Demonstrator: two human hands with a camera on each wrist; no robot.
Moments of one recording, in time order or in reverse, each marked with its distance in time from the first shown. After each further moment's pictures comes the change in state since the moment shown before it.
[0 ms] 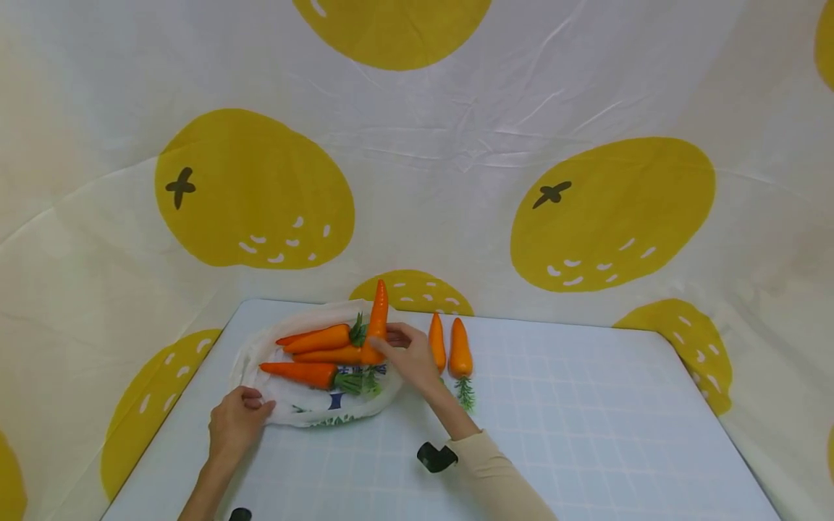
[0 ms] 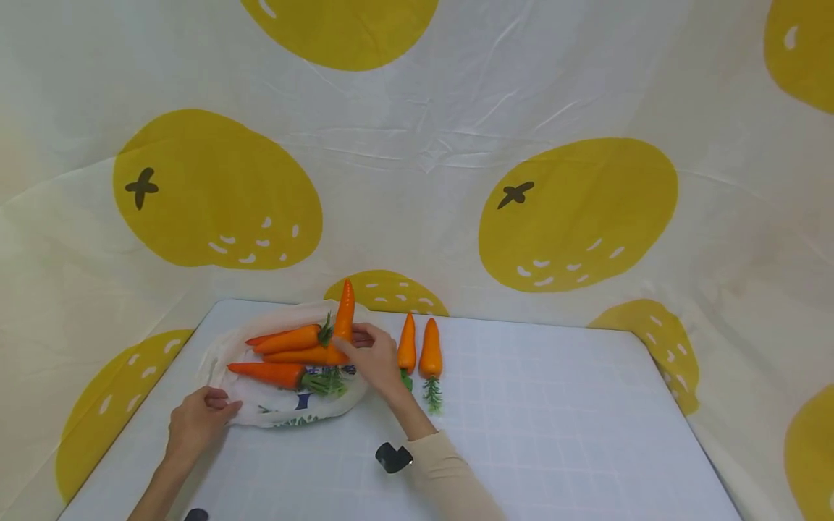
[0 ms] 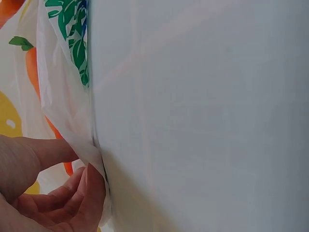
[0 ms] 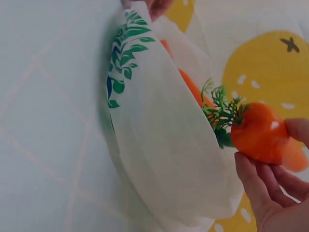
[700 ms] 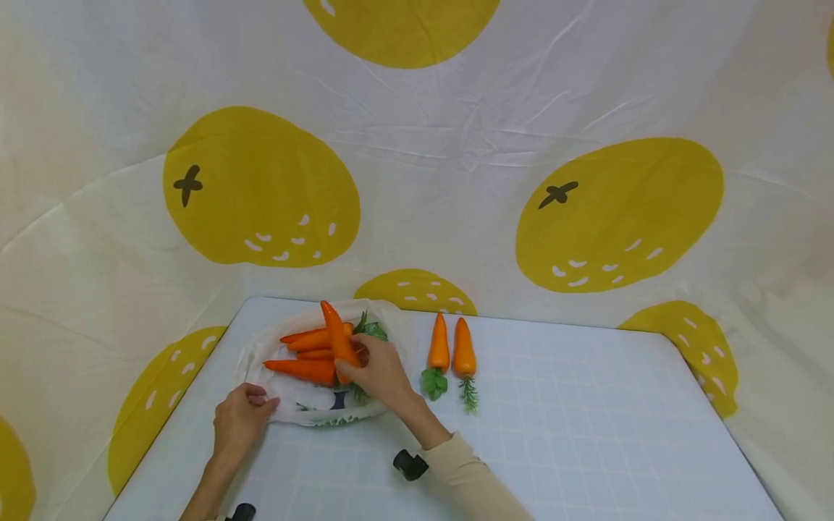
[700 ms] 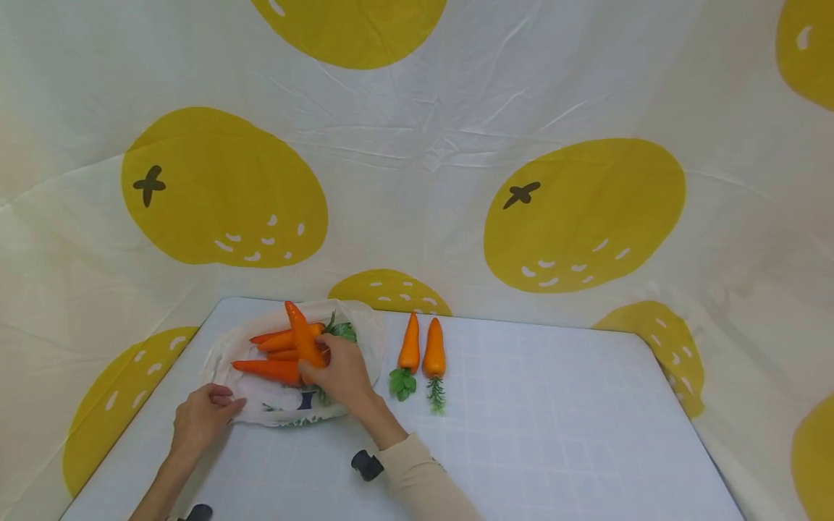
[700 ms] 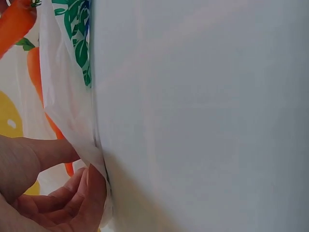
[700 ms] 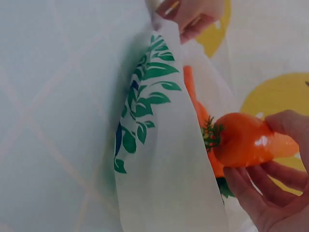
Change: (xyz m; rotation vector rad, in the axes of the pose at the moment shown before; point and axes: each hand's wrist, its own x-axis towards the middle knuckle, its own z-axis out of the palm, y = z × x) left_hand -0.002 -0.001 -0.001 -0.009 0.012 0.025; right_hand -0.005 -0.014 0.051 -0.294 -0.124 -0.234
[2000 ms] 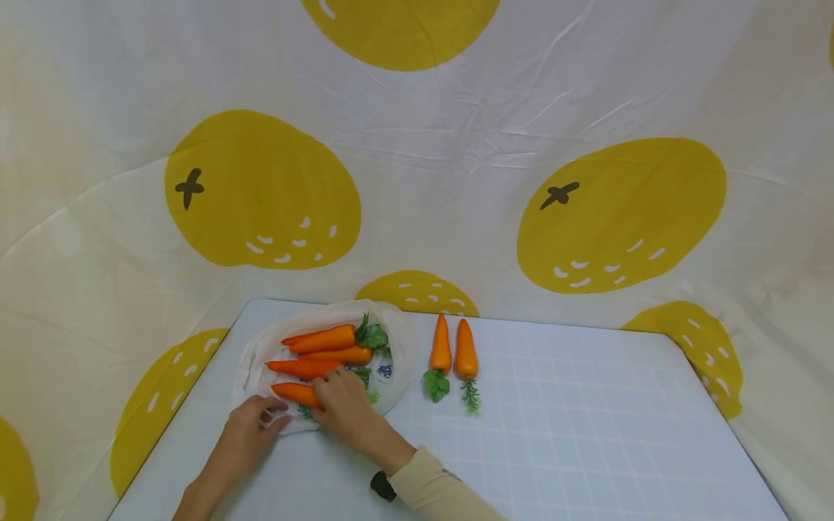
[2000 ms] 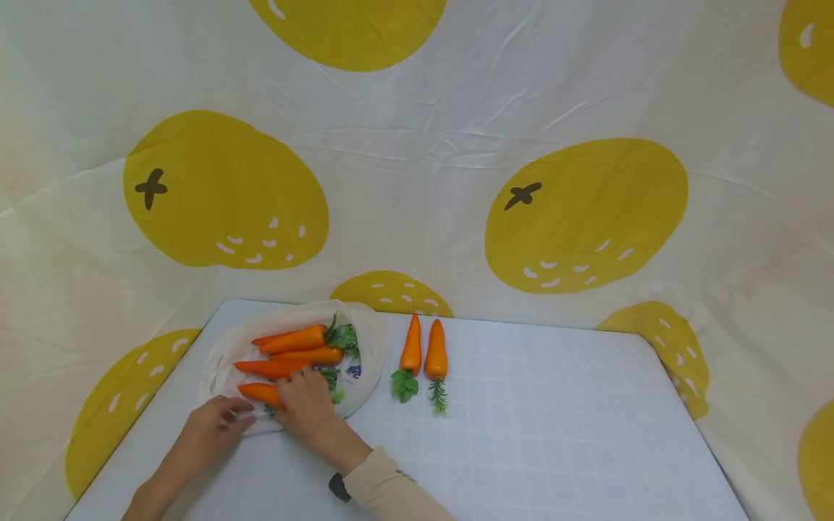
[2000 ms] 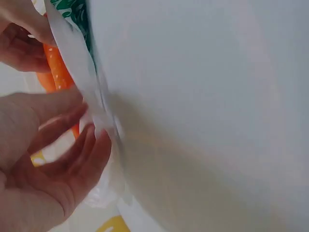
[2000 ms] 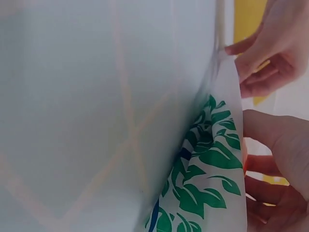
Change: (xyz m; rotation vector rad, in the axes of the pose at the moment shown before) left_hand -0.016 -0.013 -0.005 0.112 -0.118 0.497; right_hand -0.011 -0.011 0.068 -0.850 -0.074 -0.376
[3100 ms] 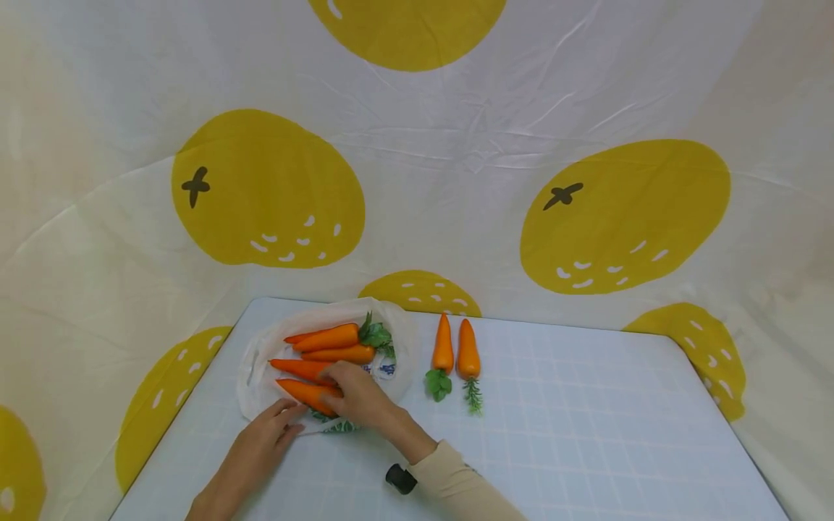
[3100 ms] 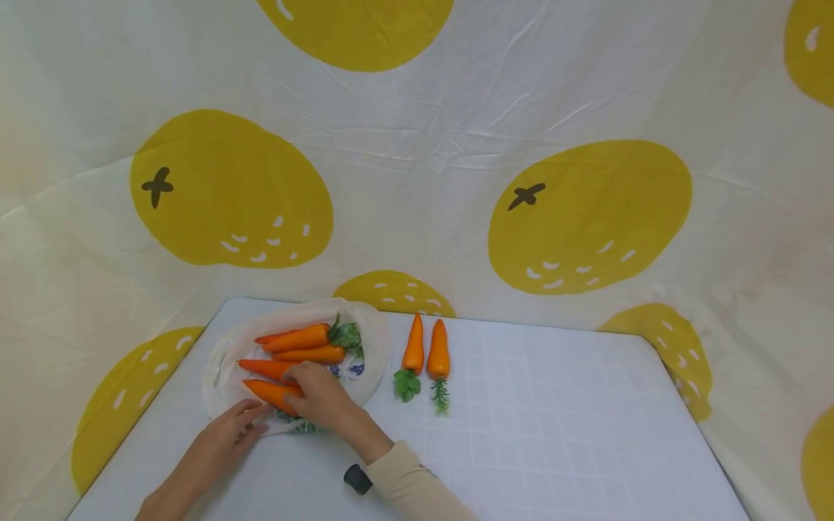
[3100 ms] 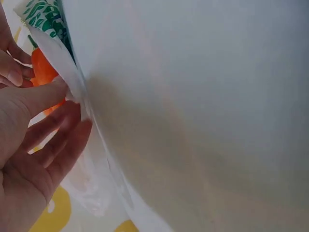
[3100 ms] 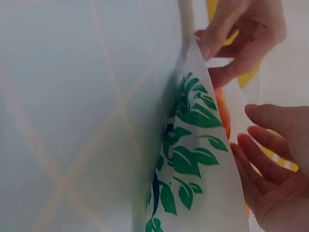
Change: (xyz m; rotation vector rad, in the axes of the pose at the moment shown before) left_hand -0.017 0.013 0.014 0.153 0.032 0.218; right_hand -0.001 0.027 -0.014 0.706 -0.145 0.061
